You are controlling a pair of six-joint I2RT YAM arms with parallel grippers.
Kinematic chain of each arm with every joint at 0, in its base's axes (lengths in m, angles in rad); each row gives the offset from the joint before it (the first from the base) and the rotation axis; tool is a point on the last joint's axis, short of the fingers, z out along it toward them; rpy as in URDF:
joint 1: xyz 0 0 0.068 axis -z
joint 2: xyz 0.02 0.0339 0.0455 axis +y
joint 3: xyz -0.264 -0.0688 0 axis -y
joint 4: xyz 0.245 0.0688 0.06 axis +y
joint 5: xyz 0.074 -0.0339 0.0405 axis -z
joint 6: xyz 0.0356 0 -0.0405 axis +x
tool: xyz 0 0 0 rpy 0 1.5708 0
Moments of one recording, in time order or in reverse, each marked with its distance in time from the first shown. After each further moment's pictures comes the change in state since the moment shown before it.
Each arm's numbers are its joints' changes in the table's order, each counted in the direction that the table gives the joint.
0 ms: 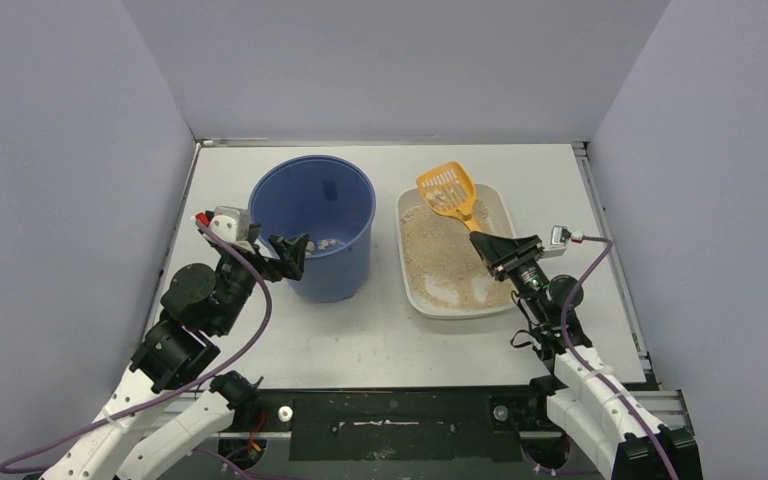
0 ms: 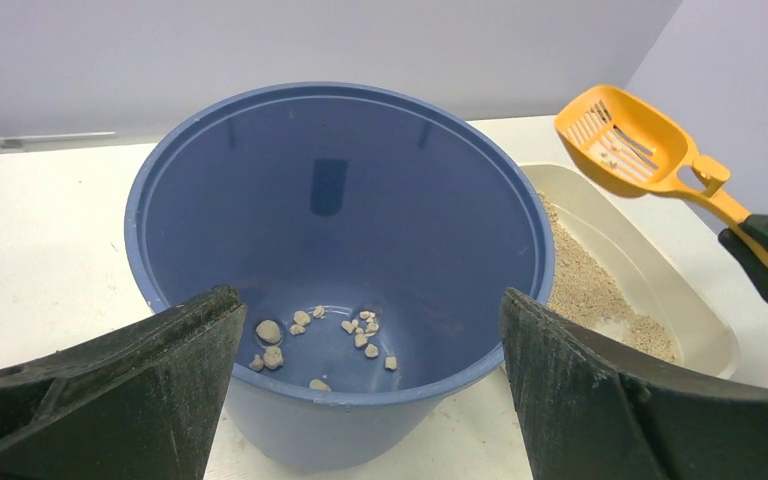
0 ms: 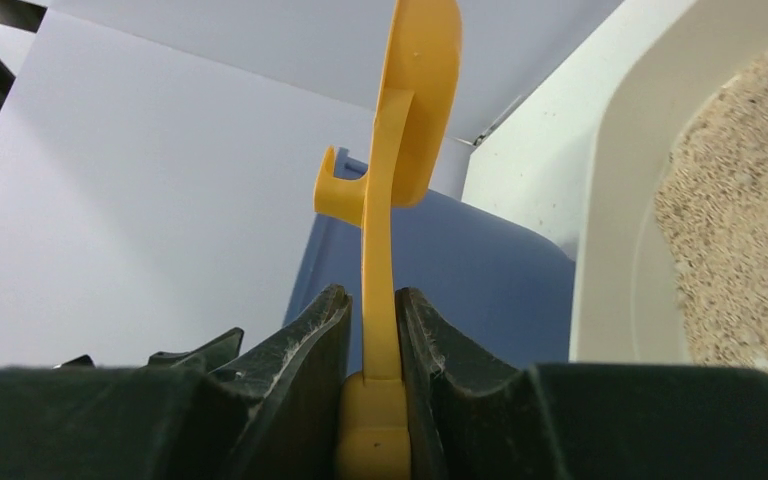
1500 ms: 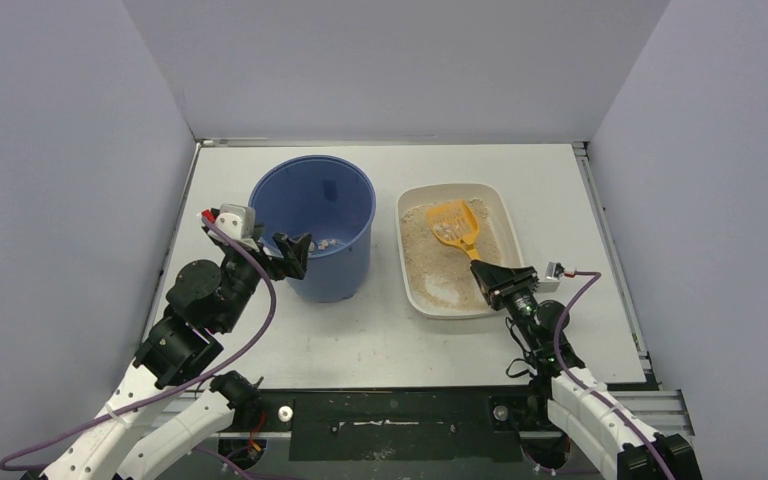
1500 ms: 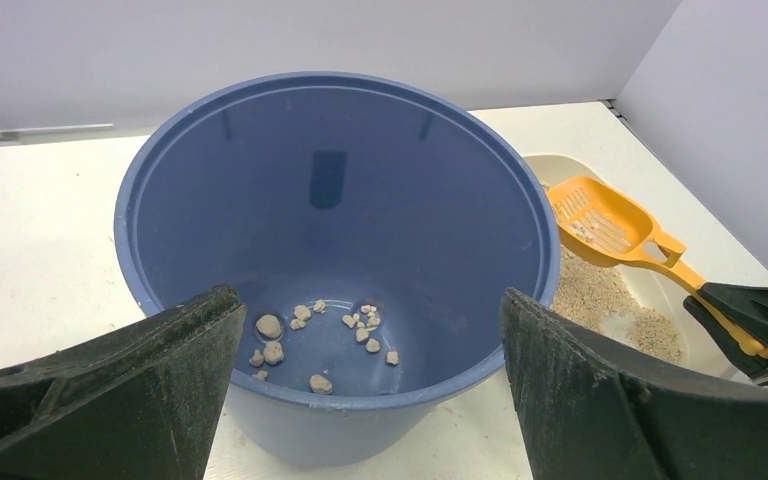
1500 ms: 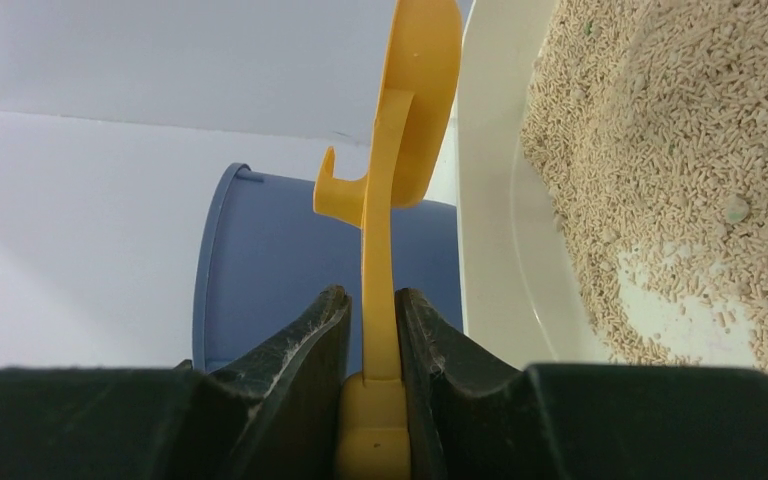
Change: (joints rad) left arm 0.002 0.021 0.000 0.000 -0.001 0.000; right arm -0.075 -0.077 -0.209 0.018 0.170 0.099
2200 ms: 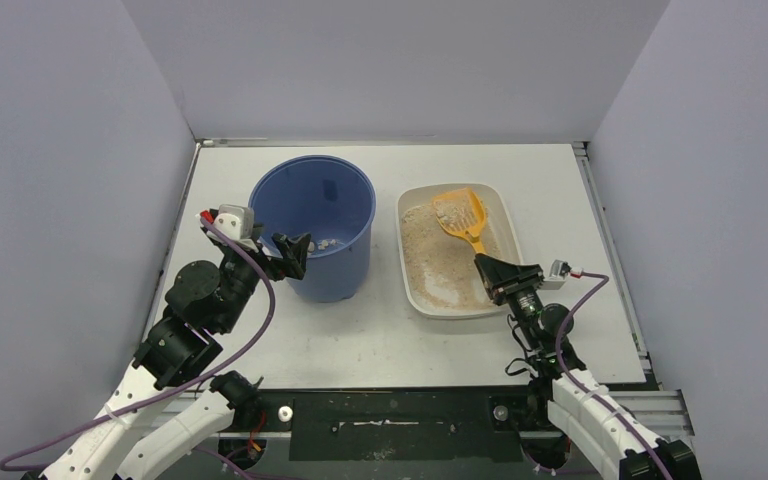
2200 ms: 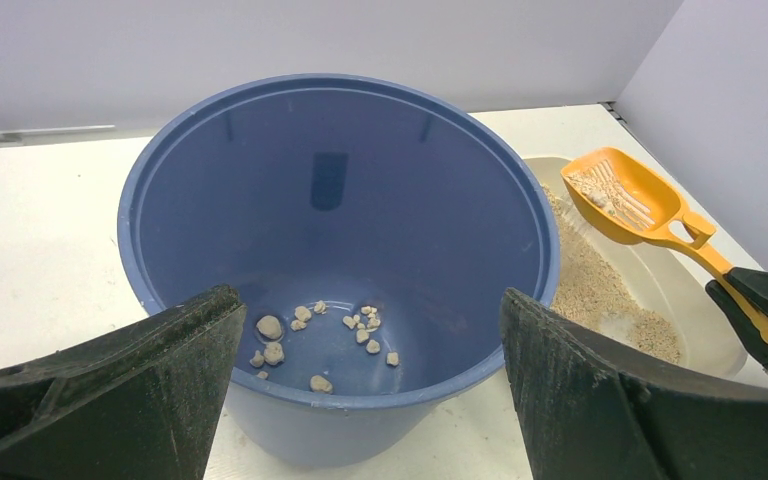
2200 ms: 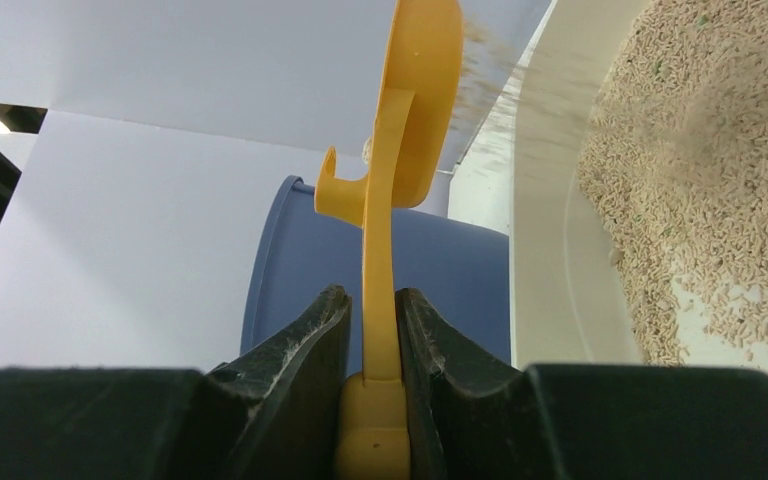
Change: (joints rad) left arm 0.000 -0.004 0.000 0.000 -0.003 0.000; right arm -0.004 -0.030 0.002 -0.072 0.034 0.006
